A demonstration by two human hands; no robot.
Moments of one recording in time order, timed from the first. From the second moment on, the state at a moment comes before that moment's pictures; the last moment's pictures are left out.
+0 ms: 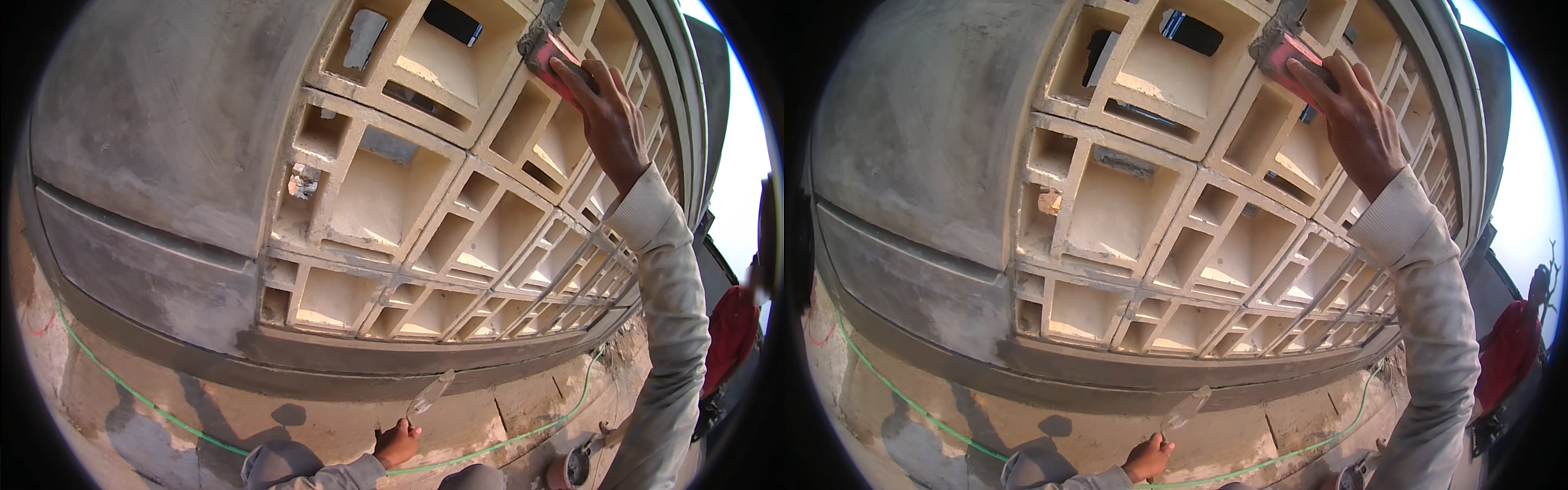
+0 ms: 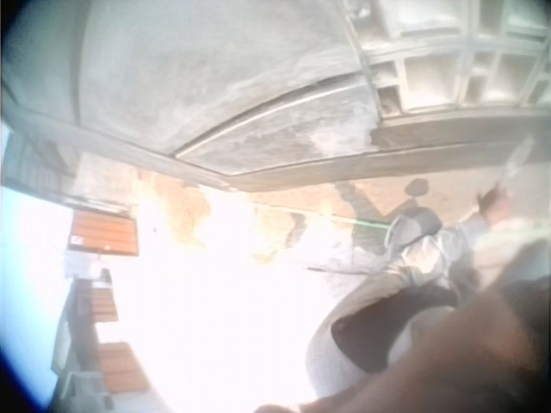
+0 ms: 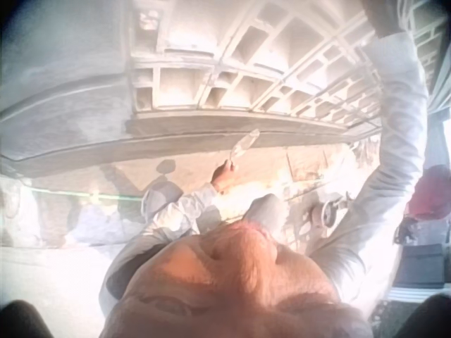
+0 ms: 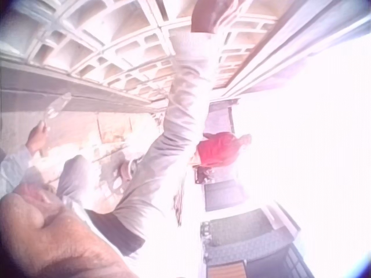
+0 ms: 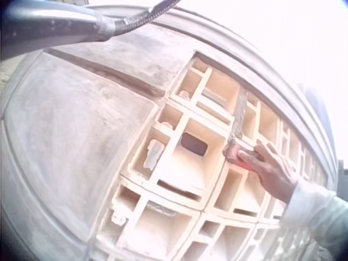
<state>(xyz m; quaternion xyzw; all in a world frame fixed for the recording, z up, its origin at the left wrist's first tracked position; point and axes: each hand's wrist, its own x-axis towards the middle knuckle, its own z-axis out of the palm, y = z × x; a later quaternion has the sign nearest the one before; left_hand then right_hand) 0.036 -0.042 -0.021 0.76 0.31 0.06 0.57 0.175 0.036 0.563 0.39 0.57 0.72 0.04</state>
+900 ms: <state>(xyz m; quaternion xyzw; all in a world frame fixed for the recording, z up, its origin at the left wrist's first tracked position) 0.060 -0.051 -0.064 0.75 0.30 0.08 0.59 0.150 0.002 0.626 0.61 0.66 0.23 -0.37</state>
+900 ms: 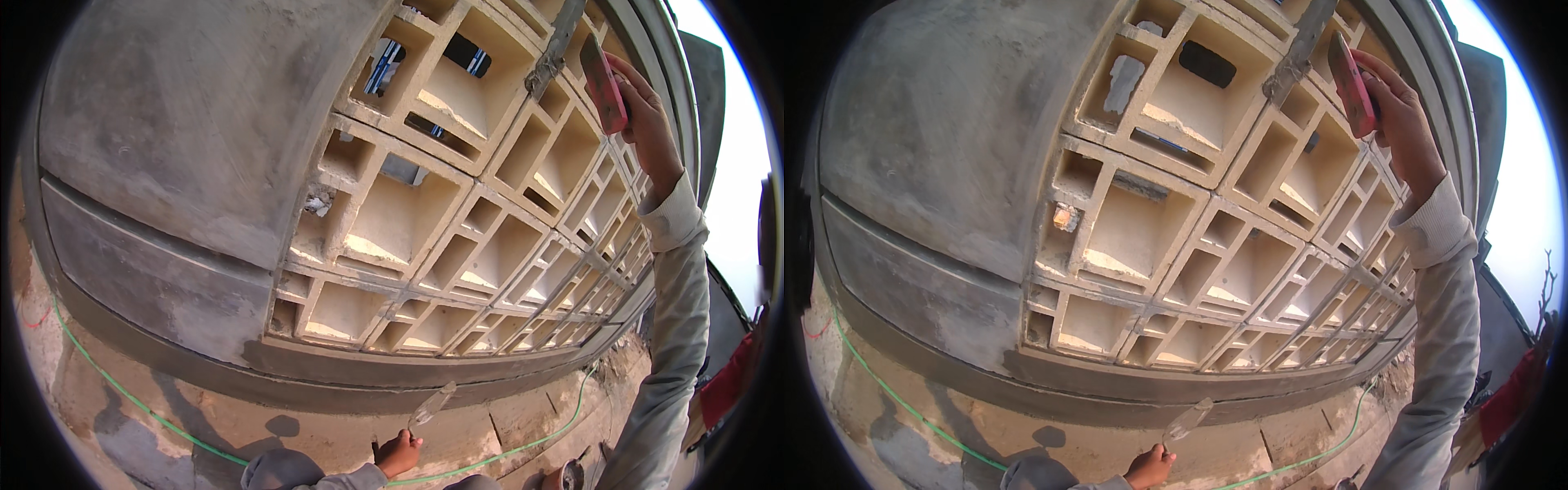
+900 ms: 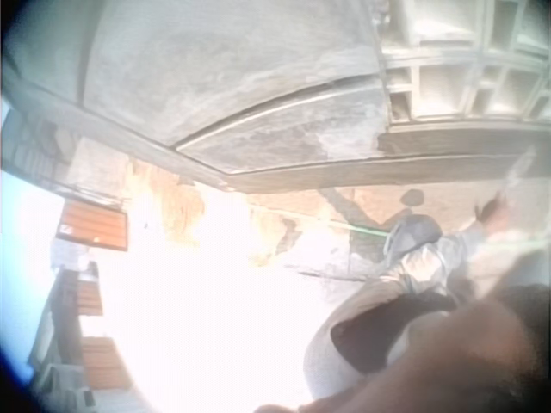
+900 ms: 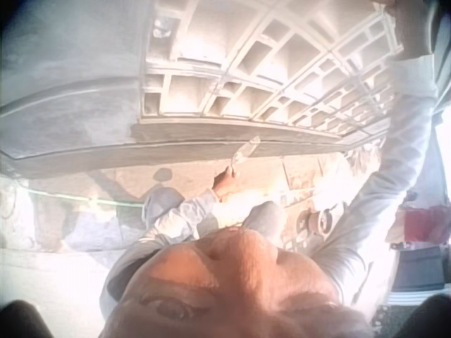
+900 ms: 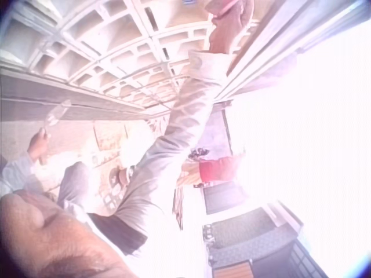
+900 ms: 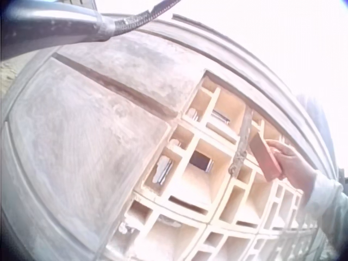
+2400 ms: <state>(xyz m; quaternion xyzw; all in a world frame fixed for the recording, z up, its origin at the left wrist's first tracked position) 0.016 -0.052 0.004 0.75 0.27 0.10 0.59 0.094 0.019 0.592 0.70 0.67 0.26 -0.01</state>
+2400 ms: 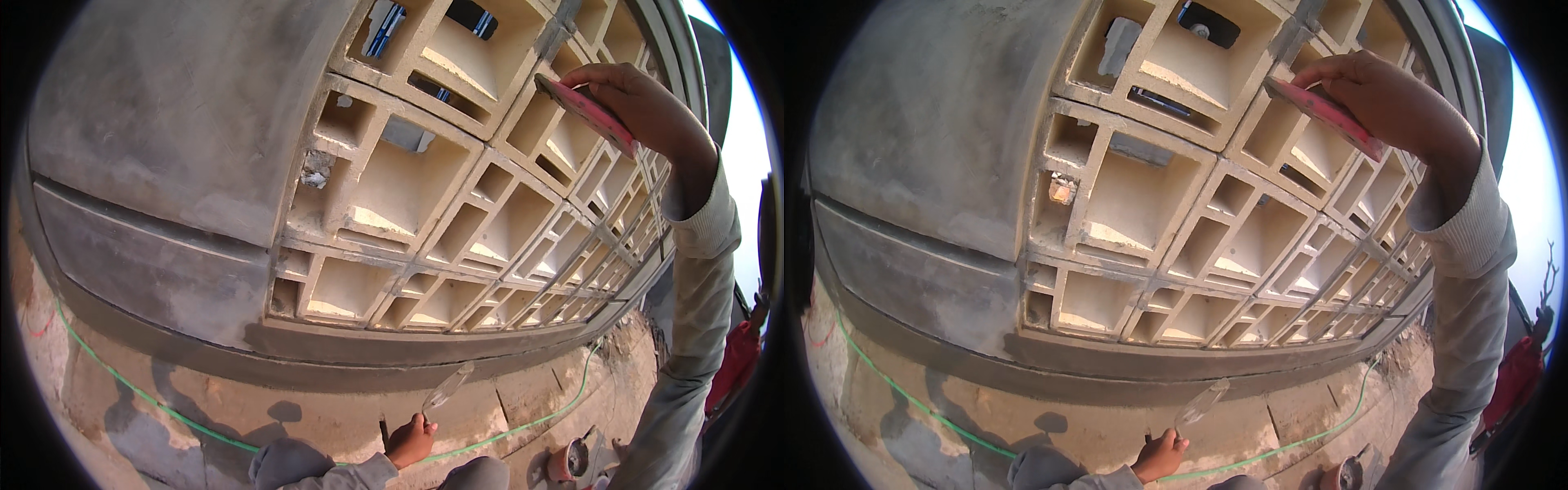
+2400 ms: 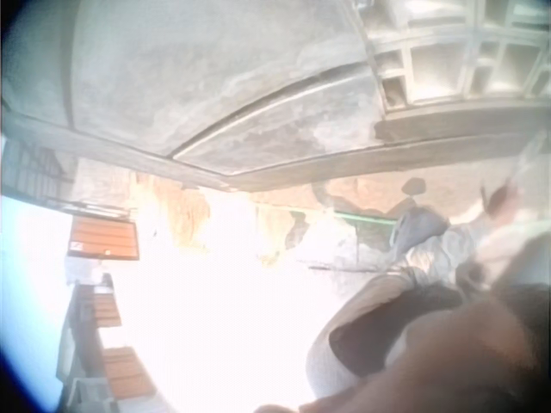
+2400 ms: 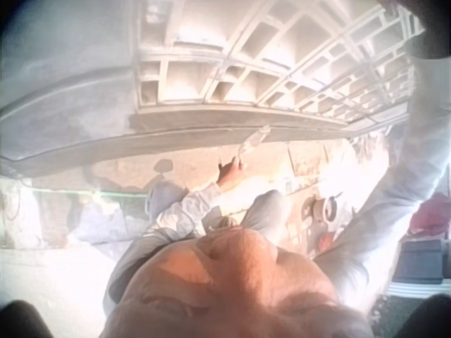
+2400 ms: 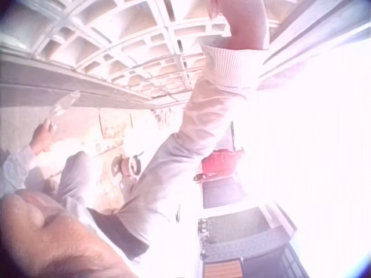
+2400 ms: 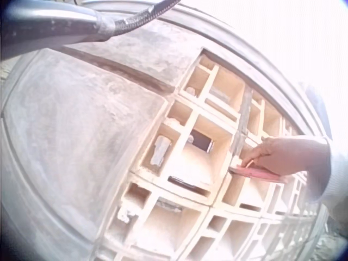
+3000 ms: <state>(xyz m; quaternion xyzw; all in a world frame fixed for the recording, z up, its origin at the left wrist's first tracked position) 0.039 -0.051 -0.008 0.74 0.30 0.05 0.60 0.146 0.018 0.546 0.45 0.62 0.64 -0.05</state>
